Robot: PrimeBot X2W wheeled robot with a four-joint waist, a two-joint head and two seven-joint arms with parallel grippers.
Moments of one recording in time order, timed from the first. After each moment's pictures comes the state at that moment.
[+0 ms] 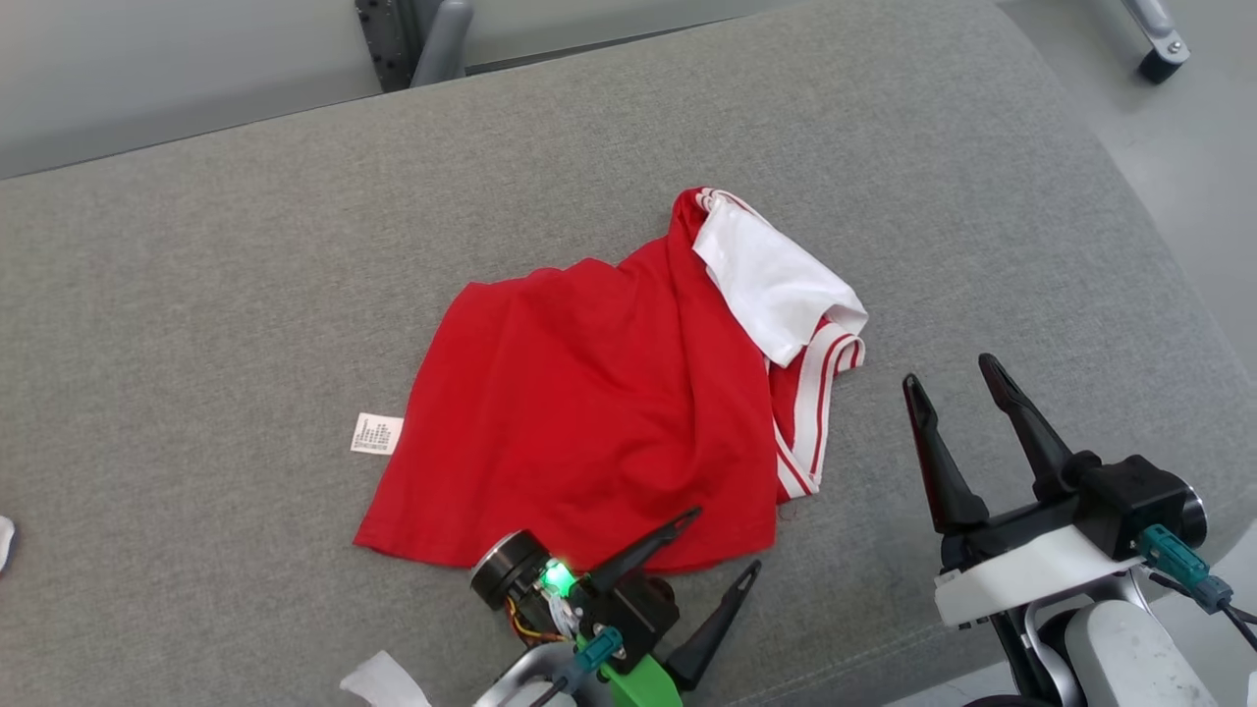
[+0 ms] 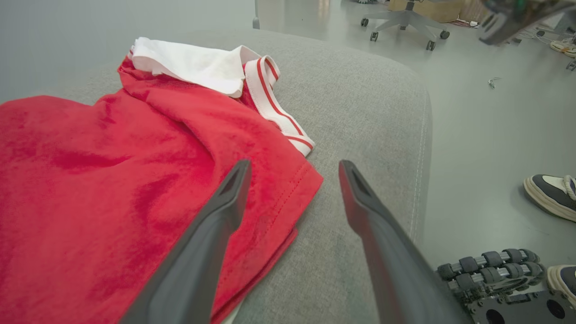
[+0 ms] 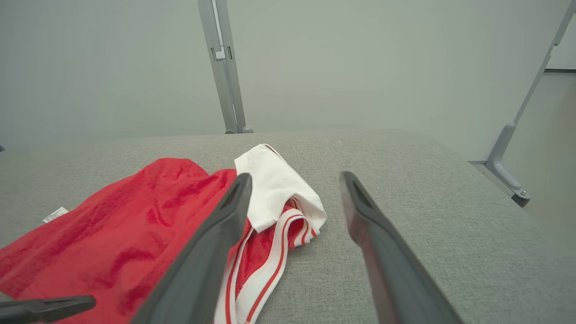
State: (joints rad) left arm -0.30 0.06 -0.79 0.46 -0.13 -0.13 -0.26; right arm -0.09 -0.17 0.15 0.07 0.22 0.13 -0.26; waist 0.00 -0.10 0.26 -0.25
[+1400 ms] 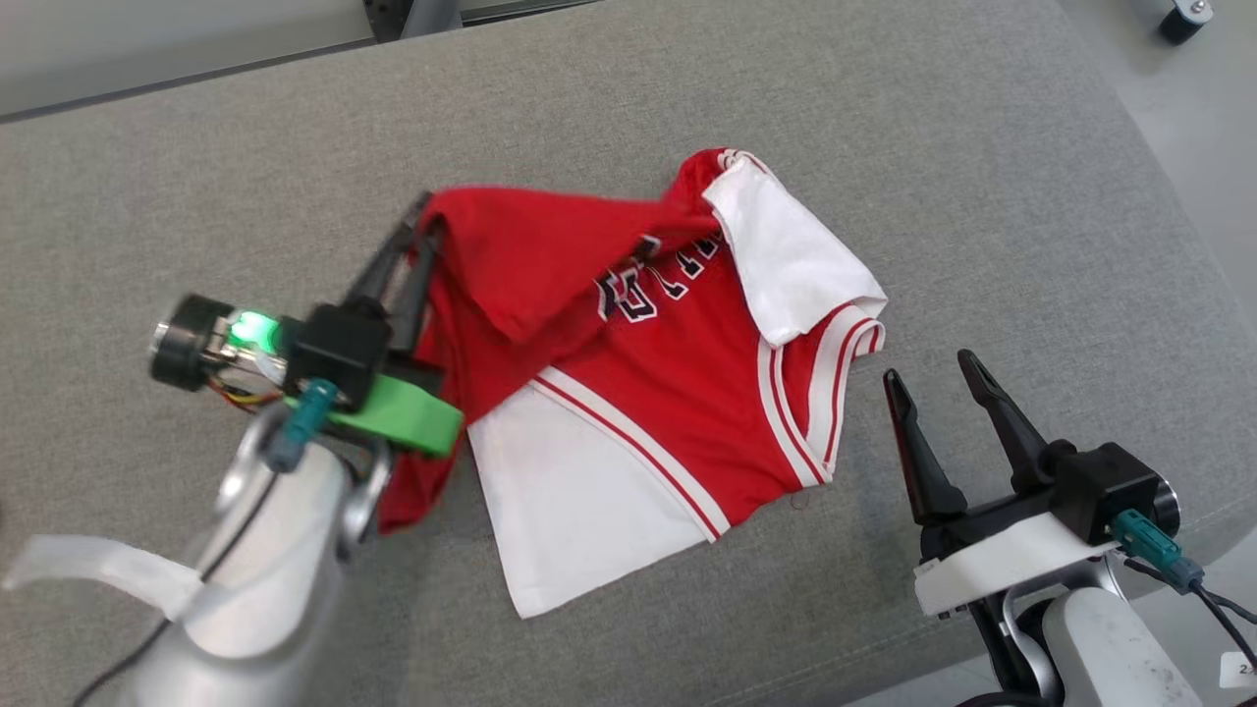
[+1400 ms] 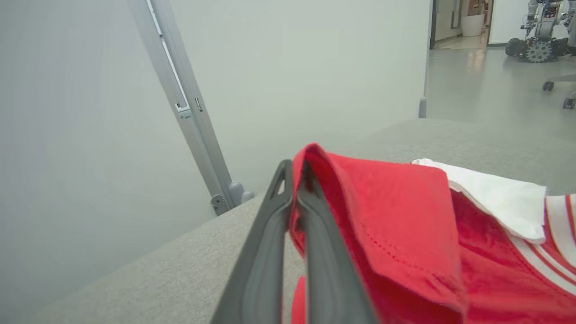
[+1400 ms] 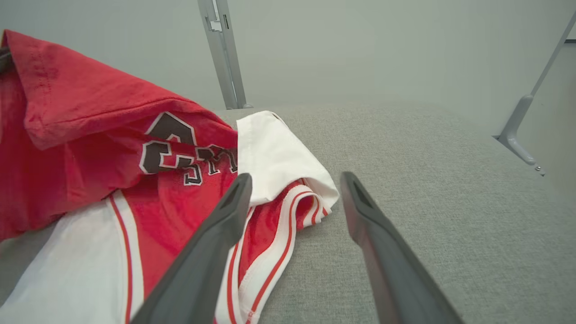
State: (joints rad) left arm -0.50 0.18 -0.39 0.30 -0.08 0.00 -0.26; right arm -0.13 -0.14 0.16 0.12 0.22 0.13 -0.26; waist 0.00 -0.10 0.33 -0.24
